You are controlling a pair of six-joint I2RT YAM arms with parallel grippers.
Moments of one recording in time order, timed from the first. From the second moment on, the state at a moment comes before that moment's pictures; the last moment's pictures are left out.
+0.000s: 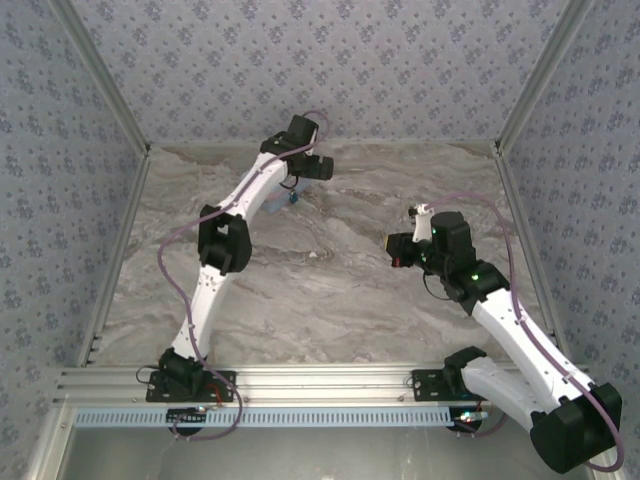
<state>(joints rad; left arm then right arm) -0.48 2.56 2.53 -0.88 -0.05 -0.23 0.40 0.90 0.74 -0.39 -0.24 0.39</state>
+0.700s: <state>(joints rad) -0.66 2.26 2.00 -0.77 -0.07 -0.17 0.24 0.81 0.72 -0.48 -0.25 0.39</state>
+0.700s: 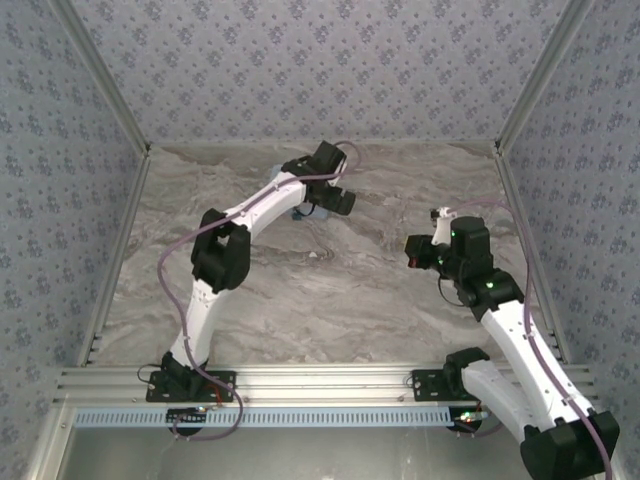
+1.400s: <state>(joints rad) -0.89 1.95 1.53 -0.57 0.05 -0.31 0.12 0.77 0.68 -0.57 -0.32 0.40</state>
